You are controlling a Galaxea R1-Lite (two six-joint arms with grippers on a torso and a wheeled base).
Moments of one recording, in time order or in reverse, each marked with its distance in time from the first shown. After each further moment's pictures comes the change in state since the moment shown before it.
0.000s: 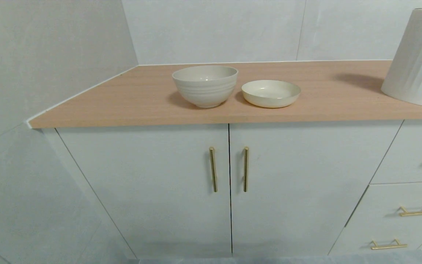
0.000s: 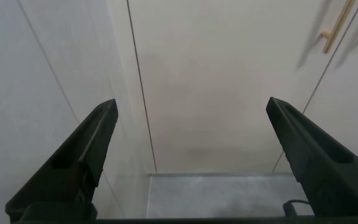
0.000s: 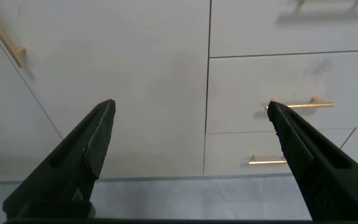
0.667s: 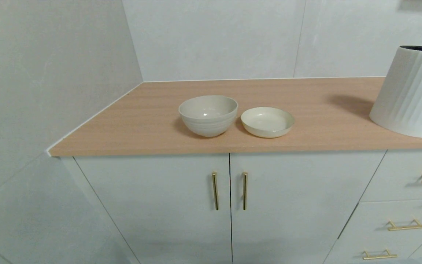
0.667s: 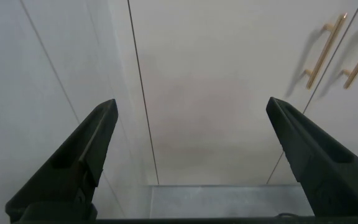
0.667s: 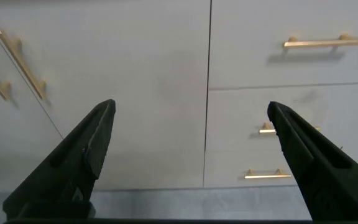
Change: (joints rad) left arm 0.000 0.000 0.000 -0.002 0.000 0.000; right arm 0.000 0.000 0.000 0.000 0.002 0.003
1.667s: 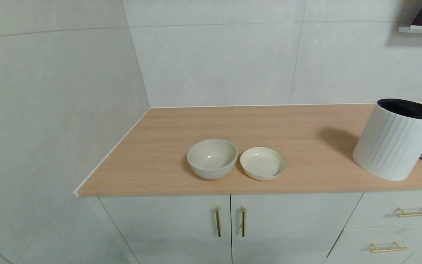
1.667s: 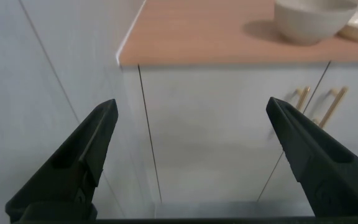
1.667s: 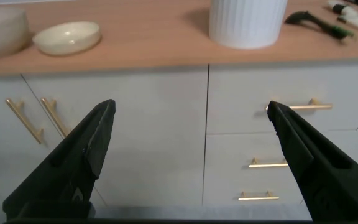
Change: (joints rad) left arm 0.000 0.000 0.000 0.002 0.000 0.000; right arm 0.000 0.000 0.000 0.000 0.000 0.000
